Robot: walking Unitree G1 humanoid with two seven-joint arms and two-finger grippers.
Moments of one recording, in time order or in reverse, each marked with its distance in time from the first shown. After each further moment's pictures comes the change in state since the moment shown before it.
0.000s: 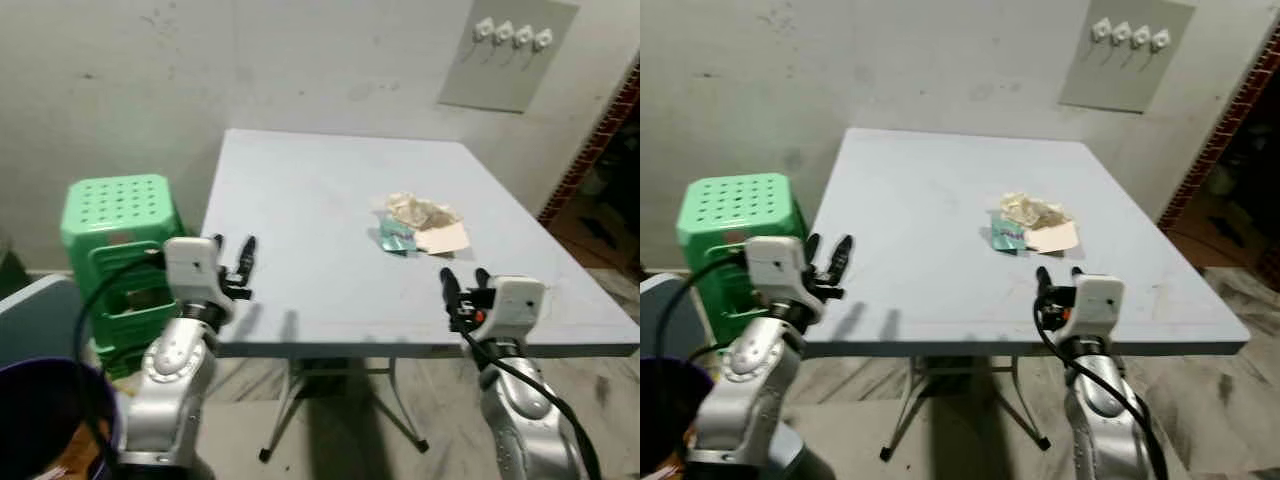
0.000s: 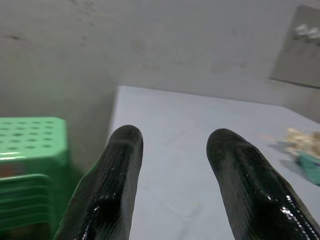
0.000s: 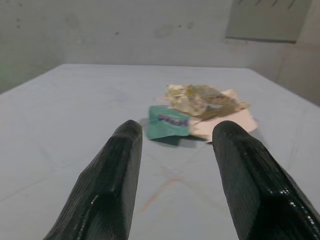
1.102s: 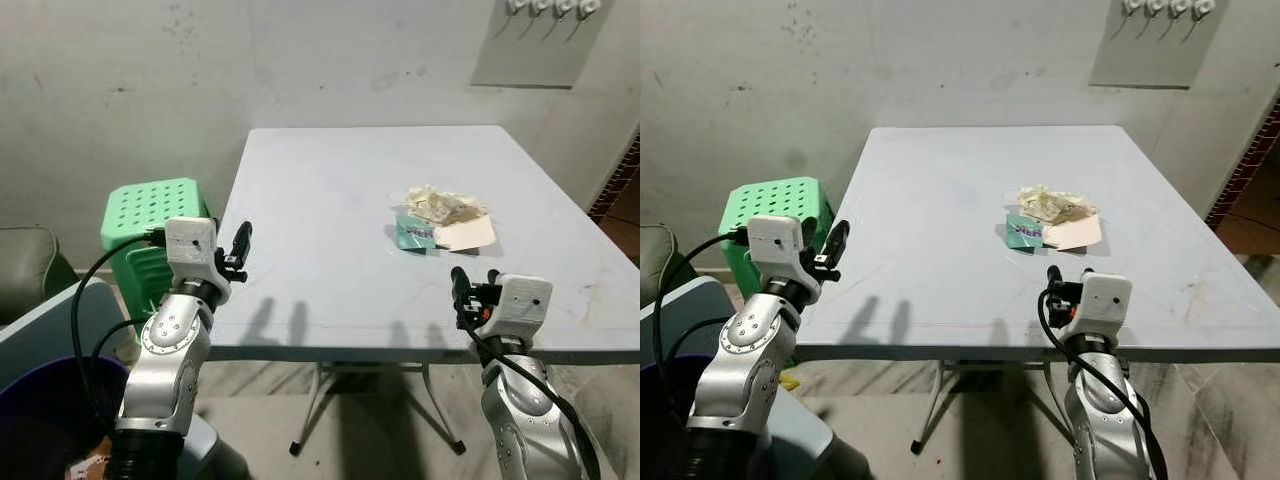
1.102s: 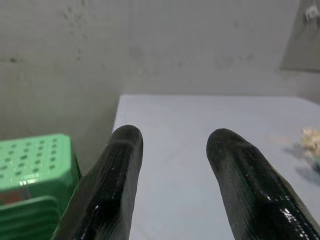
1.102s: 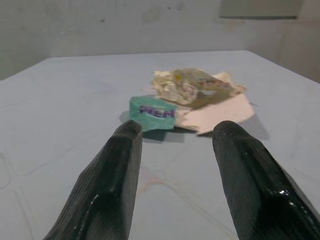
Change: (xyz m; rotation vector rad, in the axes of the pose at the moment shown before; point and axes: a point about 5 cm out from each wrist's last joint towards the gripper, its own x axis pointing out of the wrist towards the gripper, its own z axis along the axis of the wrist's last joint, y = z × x) left arm 0.028 -0.010 0.014 0.032 -0.027 -0.046; right arm 0.000 -0.014 0.001 -0.048 0.011 -0.086
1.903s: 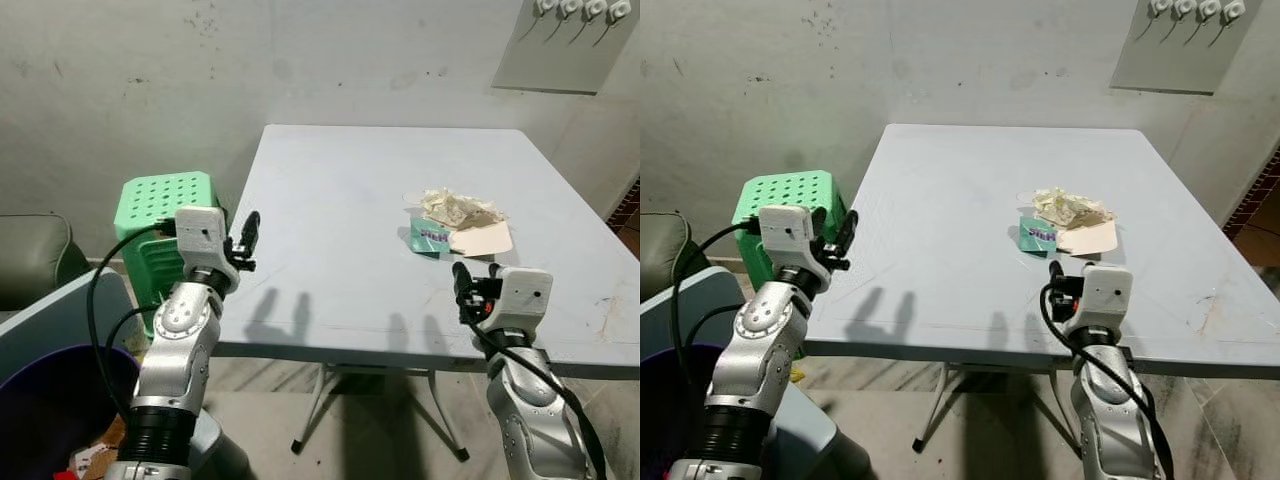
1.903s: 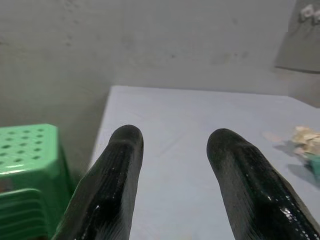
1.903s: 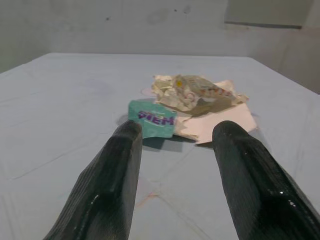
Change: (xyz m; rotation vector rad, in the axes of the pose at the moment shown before) left arm 0.011 -0.009 -0.015 -0.050 0.036 -0.055; right arm 0.007 -0.009 0.003 -0.028 -0.002 -0.007
